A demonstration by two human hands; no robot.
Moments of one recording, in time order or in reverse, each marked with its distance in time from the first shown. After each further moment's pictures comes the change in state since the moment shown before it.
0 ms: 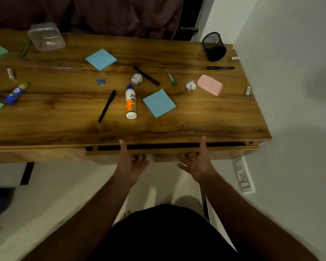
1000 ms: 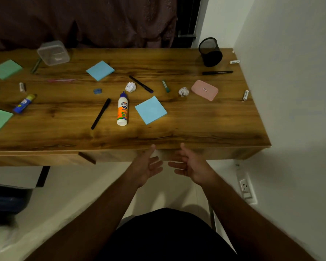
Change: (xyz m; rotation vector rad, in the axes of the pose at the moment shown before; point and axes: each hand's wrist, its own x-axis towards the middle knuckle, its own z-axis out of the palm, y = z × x) left_hand -0.014 -0.051 0.067 0.515 -0.060 0.014; right_hand 0.013 -0.035 -0.026 -0.315 -0.277 0.038
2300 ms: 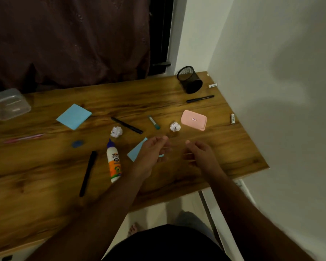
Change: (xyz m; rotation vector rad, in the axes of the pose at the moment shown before) left_hand 0.063 0.164 0.069 0.441 -0.291 0.332; right_hand 0.034 -0.134 0.032 -0.079 0.405 -0.419
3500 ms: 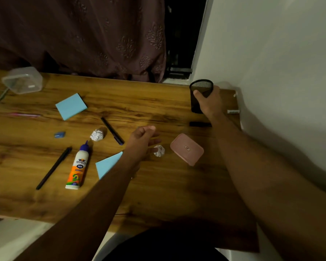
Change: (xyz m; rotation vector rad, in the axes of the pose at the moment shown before) left_hand 0.103 0.050 0.082 -0.160 0.478 0.032; right_hand 0.325 -0.140 -0.035 -0.554 -0.011 -0.363
